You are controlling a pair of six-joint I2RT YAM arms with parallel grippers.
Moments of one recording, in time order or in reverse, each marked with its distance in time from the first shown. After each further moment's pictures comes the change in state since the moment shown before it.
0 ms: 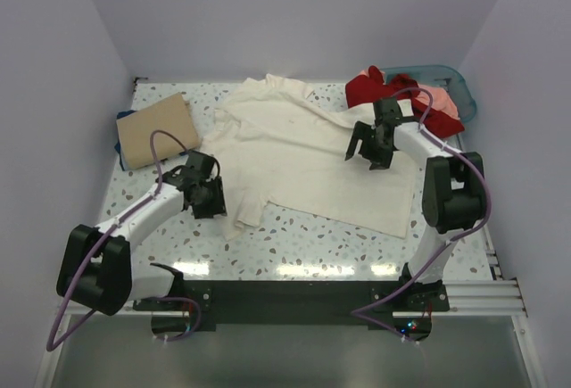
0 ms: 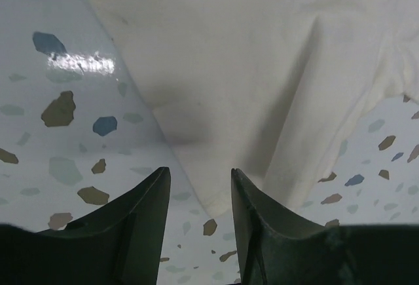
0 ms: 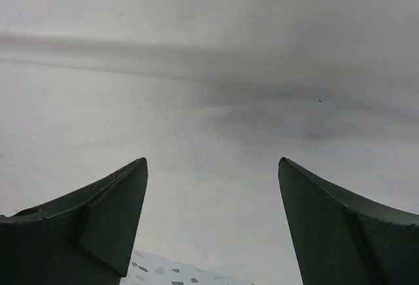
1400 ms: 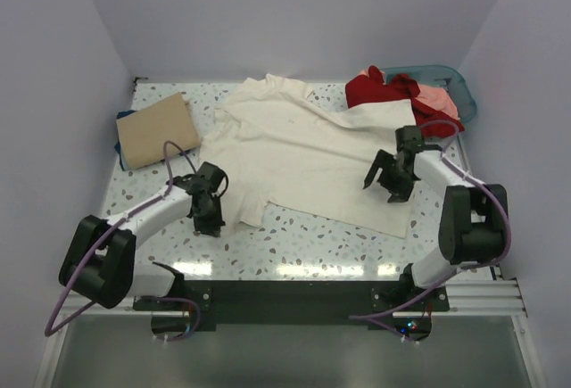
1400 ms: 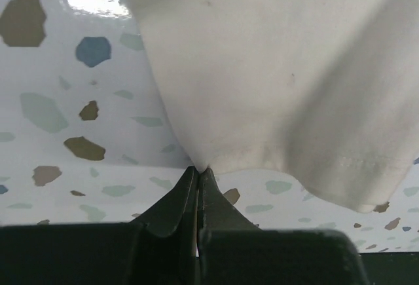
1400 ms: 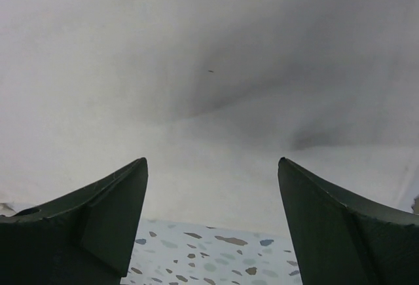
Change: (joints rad) left arm -0.084 0.068 -0.057 -0.099 0.010 -0.076; right arm -0.067 -0.230 -0.317 -0.025 0.007 0.052
